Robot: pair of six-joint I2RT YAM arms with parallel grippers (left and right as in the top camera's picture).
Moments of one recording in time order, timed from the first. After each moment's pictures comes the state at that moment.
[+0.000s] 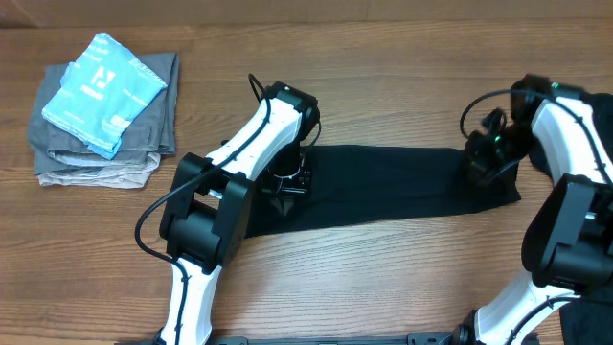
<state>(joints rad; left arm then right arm) -0.47 2.22 1.73 -1.52 0.17 -0.33 -0.23 1.95 1.47 -1.27 -0.30 0.13</state>
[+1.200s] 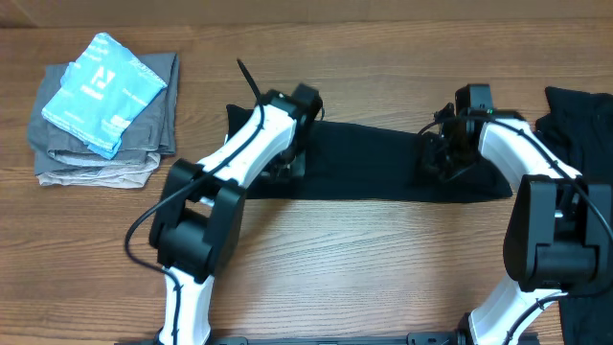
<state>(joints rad) -0.47 2.13 1.66 -1.16 -0.16 -0.47 -0.03 1.93 1.27 -0.78 -0.32 0.21</state>
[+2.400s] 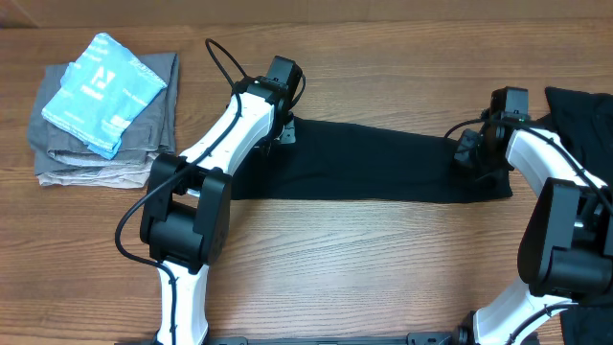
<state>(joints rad) -0.37 2.17 1.69 -0.91 -0.16 -0.47 -0.17 1.89 1.18 -0.61 -0.06 0.28</state>
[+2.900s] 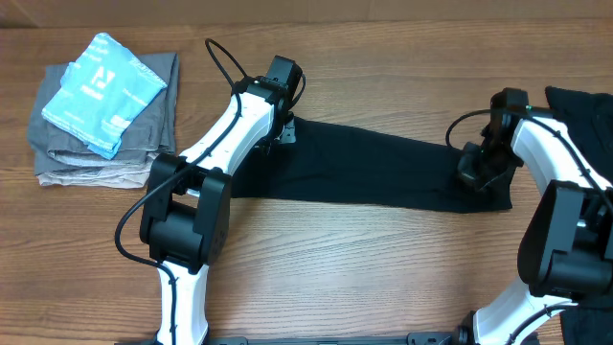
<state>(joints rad) -0.37 2.17 1.69 -0.91 -0.16 -0.47 -0.17 1.89 1.30 -1.01 -0.05 0.32</state>
